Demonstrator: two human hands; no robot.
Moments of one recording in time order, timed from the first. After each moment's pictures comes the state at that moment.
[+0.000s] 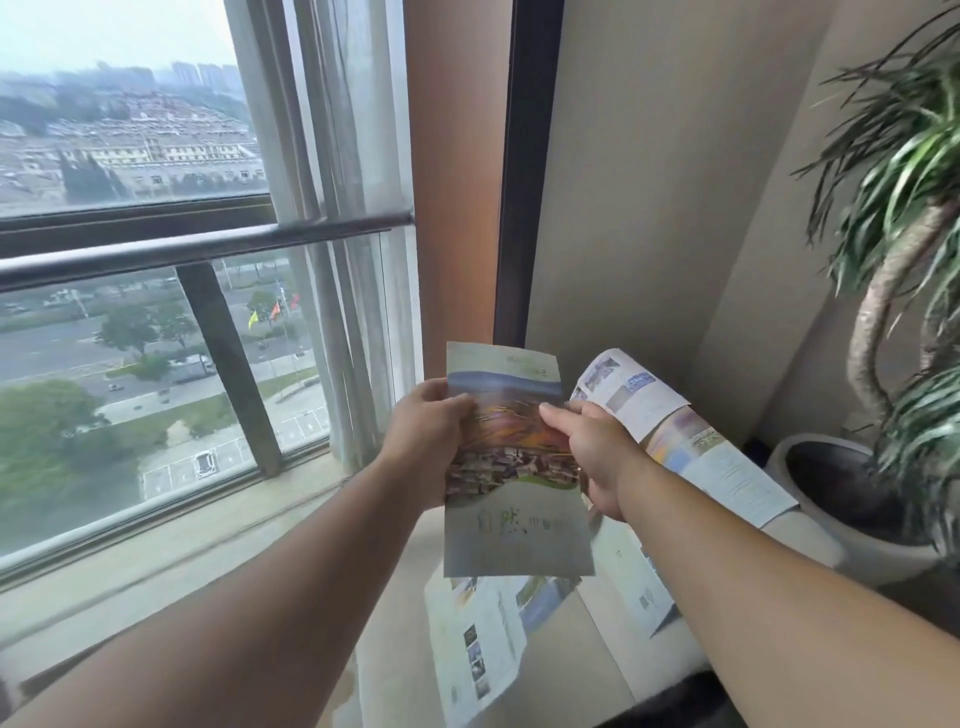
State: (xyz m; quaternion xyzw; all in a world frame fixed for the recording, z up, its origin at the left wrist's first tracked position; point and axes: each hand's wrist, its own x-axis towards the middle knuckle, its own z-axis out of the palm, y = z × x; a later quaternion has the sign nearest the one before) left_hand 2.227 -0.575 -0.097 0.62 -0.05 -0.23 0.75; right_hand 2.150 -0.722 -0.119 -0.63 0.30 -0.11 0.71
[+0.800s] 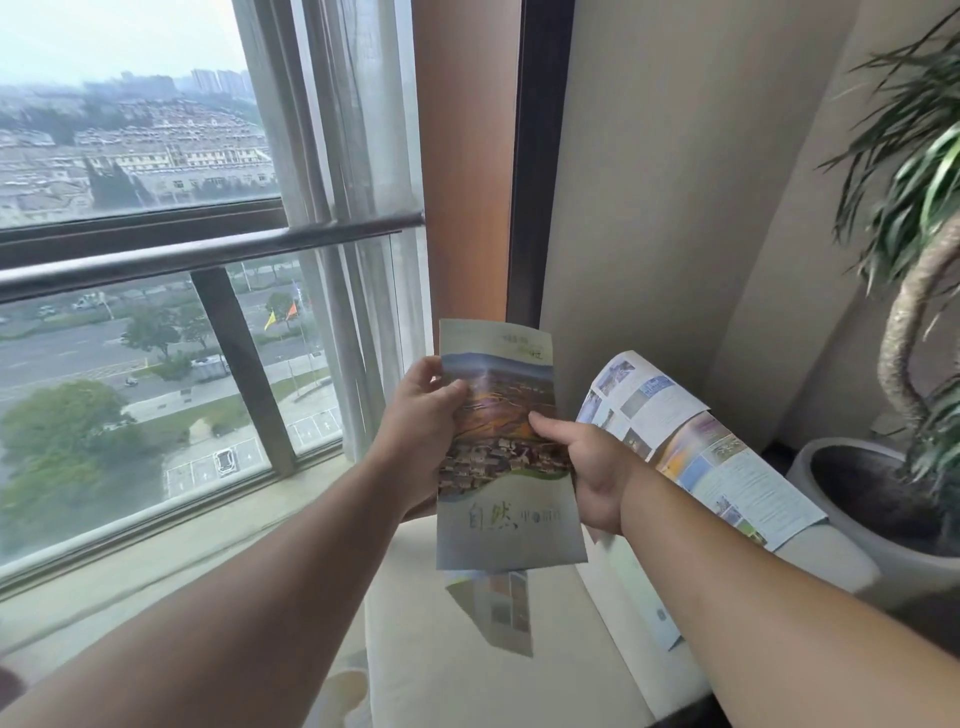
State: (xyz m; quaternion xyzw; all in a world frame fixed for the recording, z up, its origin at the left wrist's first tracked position) left_hand 2.250 -0.574 -0.095 0.57 -0.12 -0.22 0.78; right_hand 2.164 -0.722 -0.124 -0.51 0.25 0.03 0.82
